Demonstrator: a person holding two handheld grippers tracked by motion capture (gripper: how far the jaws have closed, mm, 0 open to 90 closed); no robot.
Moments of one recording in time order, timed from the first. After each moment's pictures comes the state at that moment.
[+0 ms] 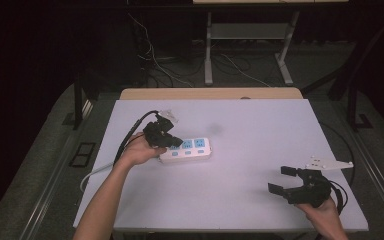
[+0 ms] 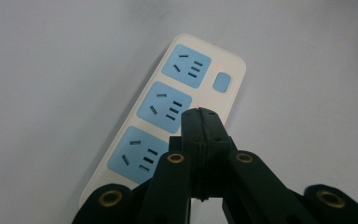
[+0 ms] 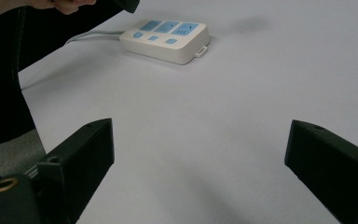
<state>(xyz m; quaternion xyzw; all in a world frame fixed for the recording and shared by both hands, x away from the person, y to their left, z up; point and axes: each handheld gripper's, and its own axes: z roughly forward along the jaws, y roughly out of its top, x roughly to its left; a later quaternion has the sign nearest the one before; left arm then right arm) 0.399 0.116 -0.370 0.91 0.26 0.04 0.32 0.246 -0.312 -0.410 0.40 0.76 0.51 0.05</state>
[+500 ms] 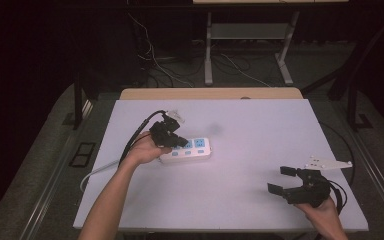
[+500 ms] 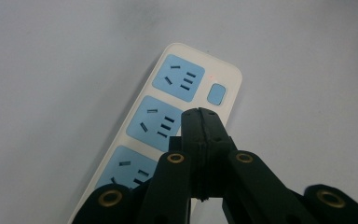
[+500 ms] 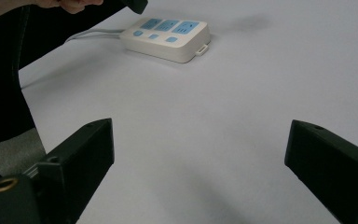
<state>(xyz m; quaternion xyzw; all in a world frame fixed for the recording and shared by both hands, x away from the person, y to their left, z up) 0.403 0.100 -0.374 0.92 0.25 0.04 0.31 0.246 -0.310 -0.411 0.40 0.76 0.51 0.05</state>
